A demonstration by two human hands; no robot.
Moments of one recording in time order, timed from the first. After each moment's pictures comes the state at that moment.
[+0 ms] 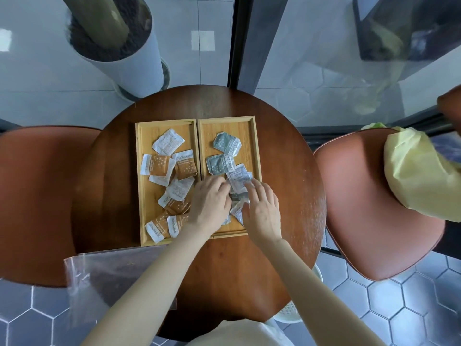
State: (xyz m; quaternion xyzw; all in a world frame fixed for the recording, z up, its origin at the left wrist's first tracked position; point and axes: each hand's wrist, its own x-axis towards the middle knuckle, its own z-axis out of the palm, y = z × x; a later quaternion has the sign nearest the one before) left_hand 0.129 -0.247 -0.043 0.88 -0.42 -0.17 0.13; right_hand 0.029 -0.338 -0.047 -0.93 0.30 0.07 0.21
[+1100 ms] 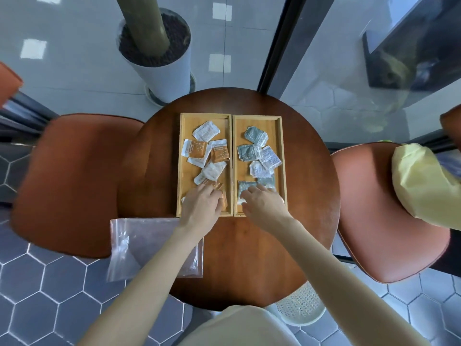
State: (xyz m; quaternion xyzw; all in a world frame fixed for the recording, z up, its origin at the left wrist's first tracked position) left_hand 0.122 -0.141 -0.013 0.90 -0.40 -0.13 0.13; right_hand 0.047 -0.287 0.023 -0.95 0.10 0.23 0.16
